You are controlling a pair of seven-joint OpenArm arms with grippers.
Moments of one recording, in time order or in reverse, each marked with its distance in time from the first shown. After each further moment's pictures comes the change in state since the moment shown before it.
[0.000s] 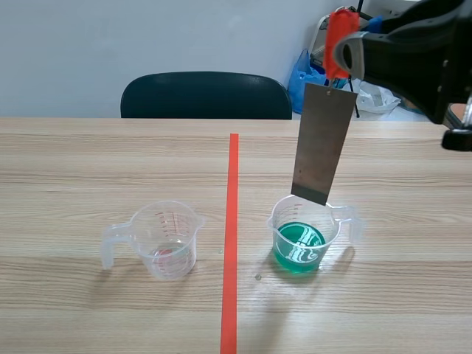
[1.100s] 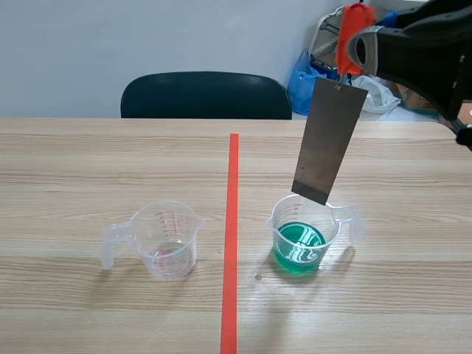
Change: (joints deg) left arm 0.0 0.0 0.0 0.0 0.0 0.2 0.0; right arm -2.5 0.0 3.6 0.0 0.0 0.0 1.9
